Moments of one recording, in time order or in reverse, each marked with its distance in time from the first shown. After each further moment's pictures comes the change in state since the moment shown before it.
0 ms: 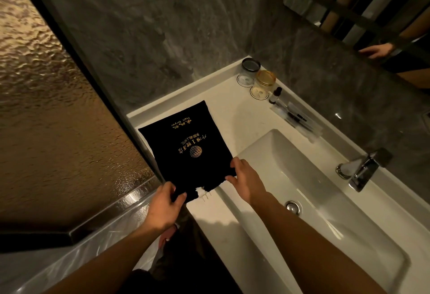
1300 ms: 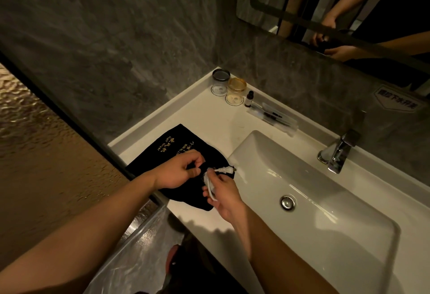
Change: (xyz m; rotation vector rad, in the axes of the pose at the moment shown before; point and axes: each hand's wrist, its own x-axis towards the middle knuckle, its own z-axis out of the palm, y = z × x) left_hand 0.087 0.143 -0.053 0.128 -0.560 0.562; right_hand -0.014 -0.078 0.004 1.350 0.110 0.692
